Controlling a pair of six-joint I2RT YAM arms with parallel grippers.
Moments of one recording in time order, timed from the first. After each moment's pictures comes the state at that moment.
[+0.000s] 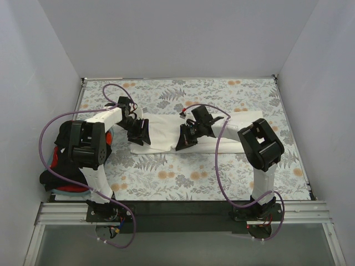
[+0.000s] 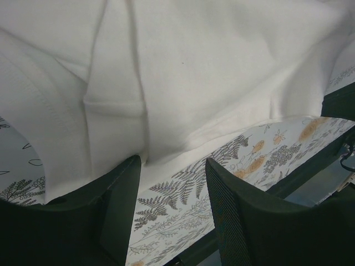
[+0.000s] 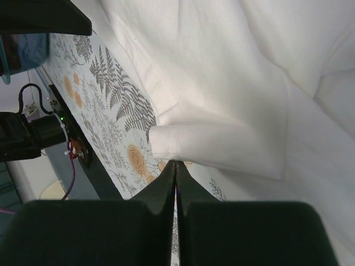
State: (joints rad) left arm -0.14 1.90 1.27 -0.79 0.53 0.00; right arm 0.62 1.95 1.17 -0.17 -0.72 0.47
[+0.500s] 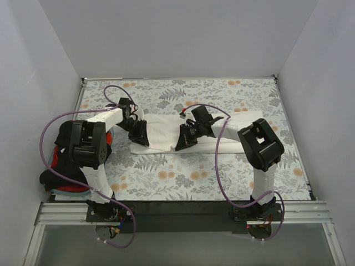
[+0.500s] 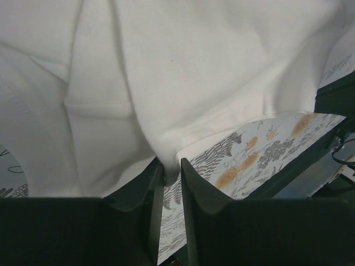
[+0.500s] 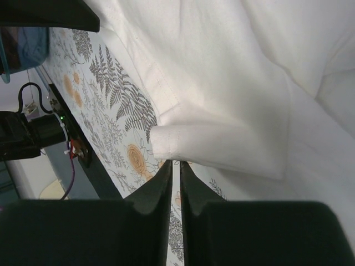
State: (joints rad) left arm -0.15 1.90 1.26 -0.79 0.57 -0.01; right arm 0.62 1.95 1.17 -0.17 -0.72 0.48
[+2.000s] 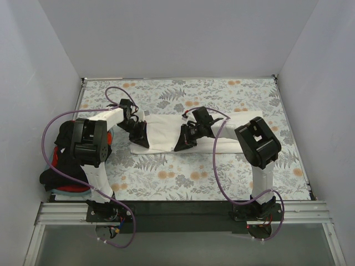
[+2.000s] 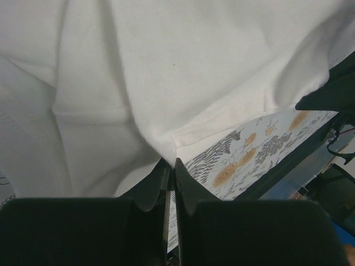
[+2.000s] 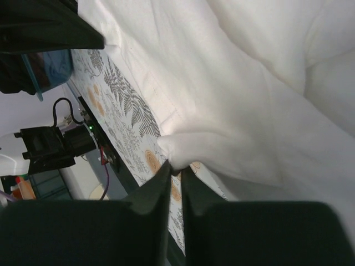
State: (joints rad) left arm -0.15 1.94 1.27 -0.81 0.60 0.01; right arm 0.60 1.99 1.16 -0.11 -0.77 0.65
